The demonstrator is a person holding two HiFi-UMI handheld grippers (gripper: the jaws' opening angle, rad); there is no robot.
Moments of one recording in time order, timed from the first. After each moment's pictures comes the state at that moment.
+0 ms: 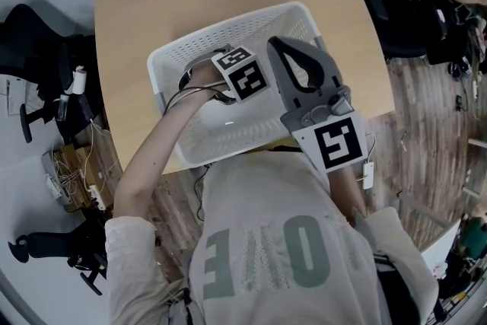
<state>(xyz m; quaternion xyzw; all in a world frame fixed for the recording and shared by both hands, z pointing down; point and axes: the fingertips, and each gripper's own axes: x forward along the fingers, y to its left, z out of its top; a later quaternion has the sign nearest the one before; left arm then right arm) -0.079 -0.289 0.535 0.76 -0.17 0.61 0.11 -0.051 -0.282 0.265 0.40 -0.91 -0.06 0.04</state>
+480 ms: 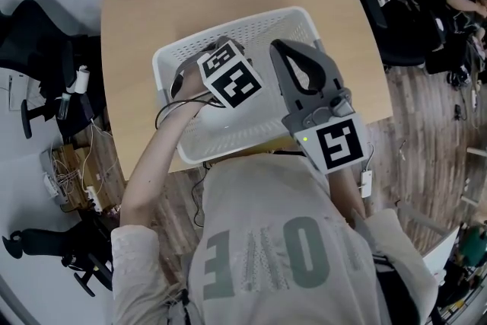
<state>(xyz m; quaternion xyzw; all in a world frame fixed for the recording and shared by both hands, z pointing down) -0.076 -0.304 0.448 0.81 -0.27 0.51 0.08 -0.051 -0.271 0.253 0.39 -0.92 -0.07 0.02</state>
